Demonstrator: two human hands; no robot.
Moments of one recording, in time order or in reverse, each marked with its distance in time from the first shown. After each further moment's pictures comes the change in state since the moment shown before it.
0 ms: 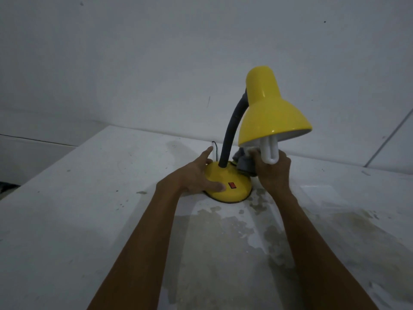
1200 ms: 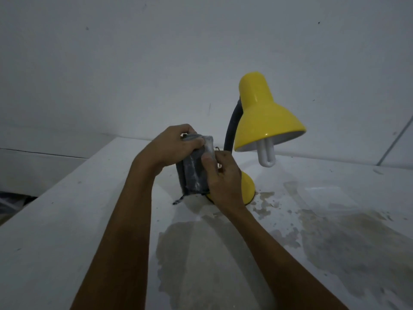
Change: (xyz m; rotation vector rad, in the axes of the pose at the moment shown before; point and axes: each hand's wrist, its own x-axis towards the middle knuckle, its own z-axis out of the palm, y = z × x) left_hand -0.049 0.060 -0.073 -0.061 0.381 0.085; right_hand -0.065 -0.085 0.057 0.515 -0.186 -0.066
